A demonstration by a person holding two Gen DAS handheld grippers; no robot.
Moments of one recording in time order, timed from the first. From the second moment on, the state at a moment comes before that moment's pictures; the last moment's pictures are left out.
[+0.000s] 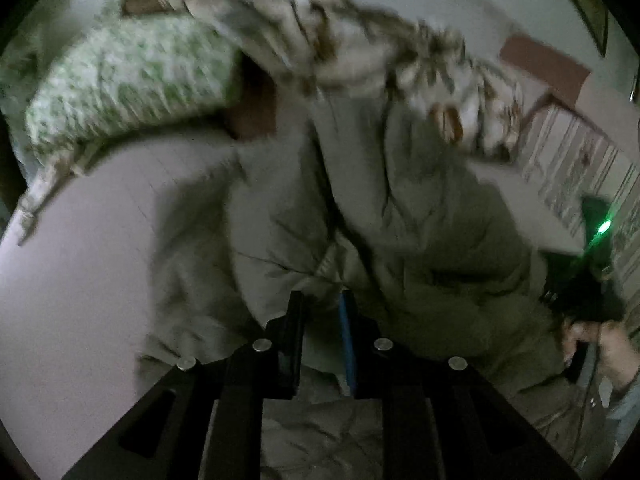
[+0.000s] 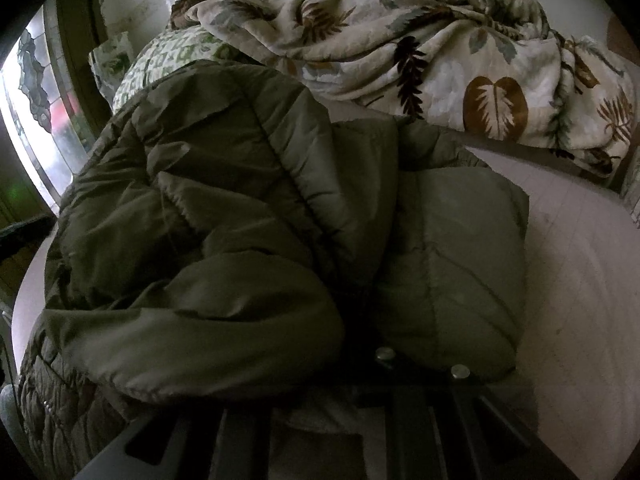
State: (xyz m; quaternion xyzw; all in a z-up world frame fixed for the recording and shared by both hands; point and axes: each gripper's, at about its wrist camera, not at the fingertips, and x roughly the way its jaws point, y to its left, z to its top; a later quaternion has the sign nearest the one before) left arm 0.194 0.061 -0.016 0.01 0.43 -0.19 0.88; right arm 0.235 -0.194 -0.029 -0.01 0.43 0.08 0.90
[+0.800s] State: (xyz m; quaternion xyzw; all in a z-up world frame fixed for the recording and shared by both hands) left arm 0.188 0.048 -0.047 0.03 0.46 -0.18 0.87; right arm 0.196 -0.192 0.054 0.06 0.39 0.11 0.91
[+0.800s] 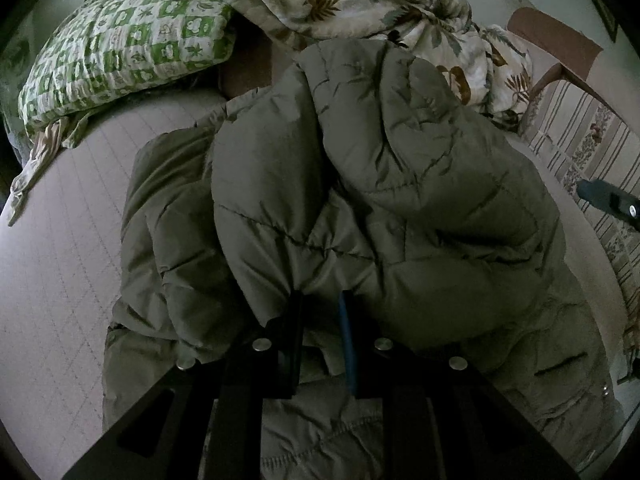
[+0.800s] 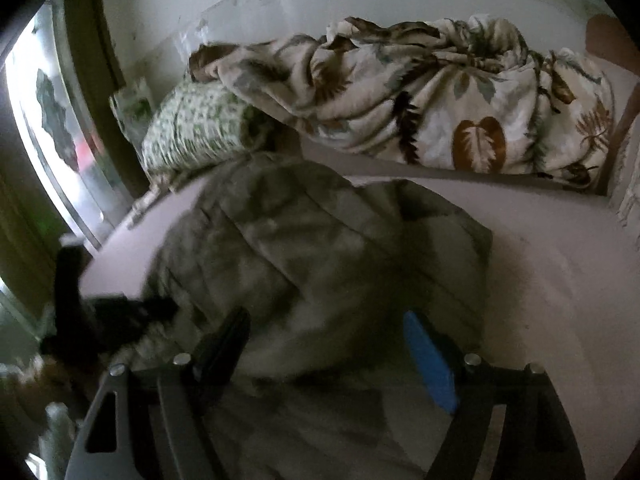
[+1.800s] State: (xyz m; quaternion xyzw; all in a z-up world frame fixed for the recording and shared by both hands) left arm 0.177 0.032 -0.066 0.06 0.44 -0.17 0.88; right arm 0.206 -0.142 -0.011 0.06 0.46 0.09 0.88
